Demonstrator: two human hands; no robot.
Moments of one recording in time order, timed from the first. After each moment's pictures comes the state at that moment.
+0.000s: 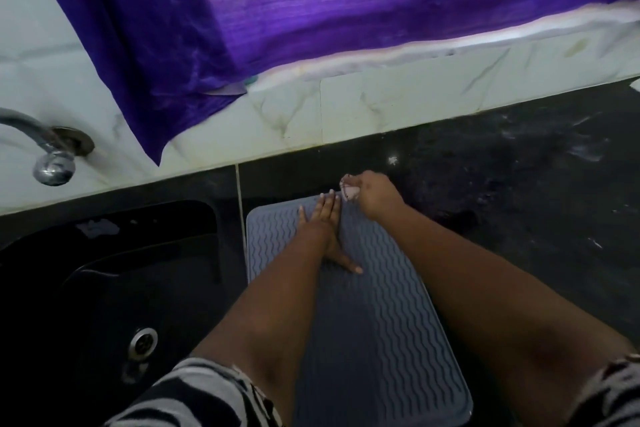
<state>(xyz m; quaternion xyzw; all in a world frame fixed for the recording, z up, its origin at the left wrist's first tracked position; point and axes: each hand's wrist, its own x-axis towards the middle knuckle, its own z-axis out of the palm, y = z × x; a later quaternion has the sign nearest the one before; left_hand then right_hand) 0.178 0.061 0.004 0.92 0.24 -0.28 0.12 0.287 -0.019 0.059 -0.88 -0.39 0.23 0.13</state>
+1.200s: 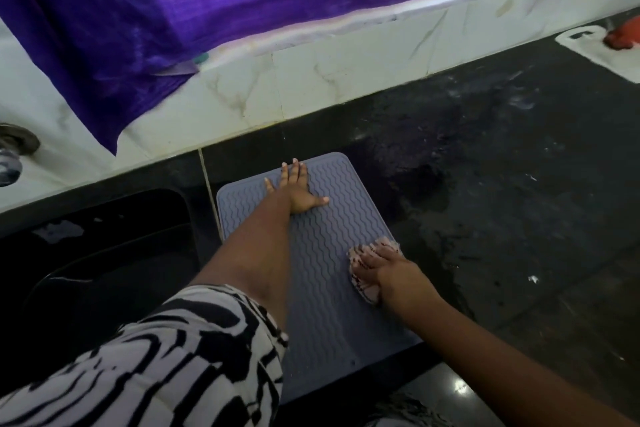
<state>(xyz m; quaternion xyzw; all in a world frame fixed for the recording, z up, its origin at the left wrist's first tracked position) 0.180 0.062 0.003 0.92 0.25 -0.22 0.21 0.148 -0.207 0.045 -0.84 -0.48 0.24 -0.07</state>
